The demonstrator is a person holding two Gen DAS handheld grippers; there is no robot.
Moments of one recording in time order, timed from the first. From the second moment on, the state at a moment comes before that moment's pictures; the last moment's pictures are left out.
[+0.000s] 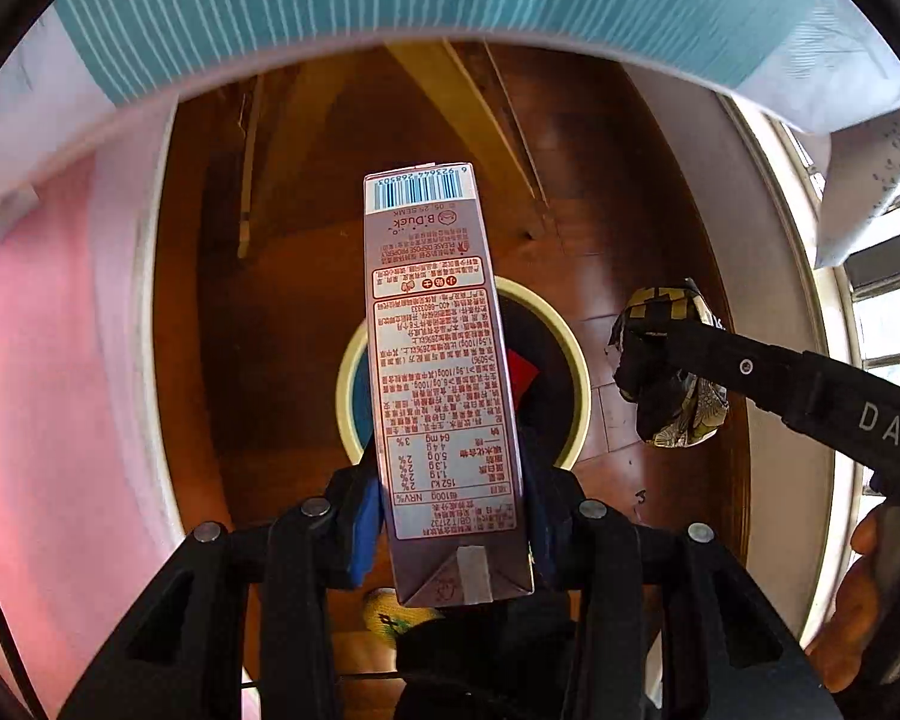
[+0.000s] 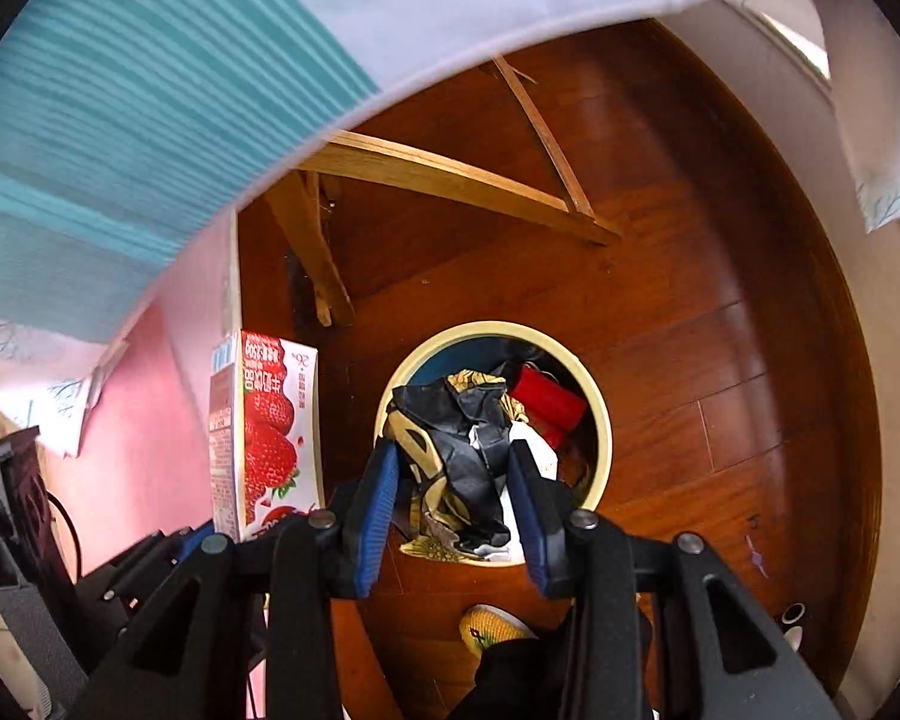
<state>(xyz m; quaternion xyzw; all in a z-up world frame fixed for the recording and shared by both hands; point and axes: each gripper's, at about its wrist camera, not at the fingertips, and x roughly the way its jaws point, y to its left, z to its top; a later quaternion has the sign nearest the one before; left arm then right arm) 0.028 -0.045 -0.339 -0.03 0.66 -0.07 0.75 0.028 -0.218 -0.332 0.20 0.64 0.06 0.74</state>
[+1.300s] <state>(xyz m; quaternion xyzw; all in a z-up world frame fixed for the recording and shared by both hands) 0.040 0.016 -0.326 -0.06 0.61 0.06 0.79 0.048 -0.186 -0.327 0.12 0.60 0.05 0.79</state>
